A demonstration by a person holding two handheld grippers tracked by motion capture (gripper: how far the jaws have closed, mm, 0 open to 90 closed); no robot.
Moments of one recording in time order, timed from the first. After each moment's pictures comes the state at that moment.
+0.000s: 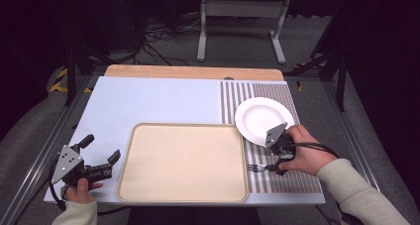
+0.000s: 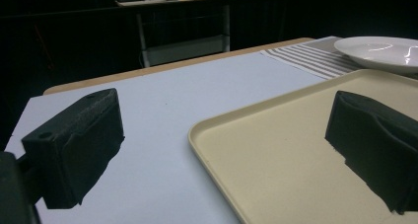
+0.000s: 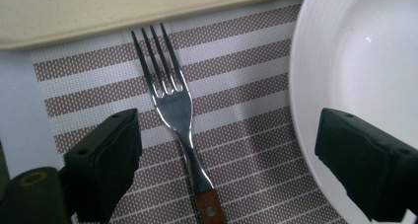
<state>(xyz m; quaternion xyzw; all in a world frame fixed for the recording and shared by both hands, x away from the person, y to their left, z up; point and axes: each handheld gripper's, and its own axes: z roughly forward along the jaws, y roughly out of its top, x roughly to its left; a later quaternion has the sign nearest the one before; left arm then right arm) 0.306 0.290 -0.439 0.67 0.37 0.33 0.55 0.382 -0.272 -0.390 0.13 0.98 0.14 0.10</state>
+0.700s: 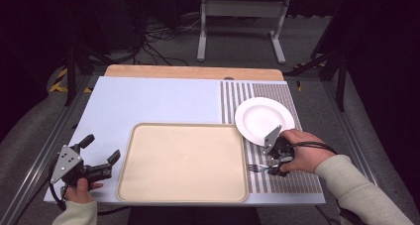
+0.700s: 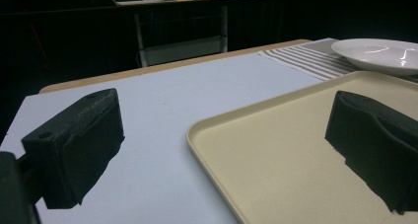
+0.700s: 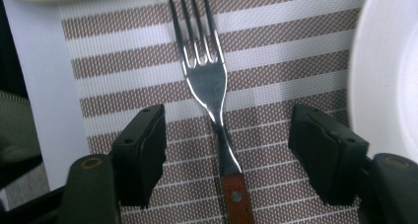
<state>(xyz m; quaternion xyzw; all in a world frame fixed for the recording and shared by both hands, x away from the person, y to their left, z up) 0.307 0.292 -0.440 0.67 0.37 0.33 0.55 0.383 -0.272 -0.400 0.09 0.99 0.09 0.03</state>
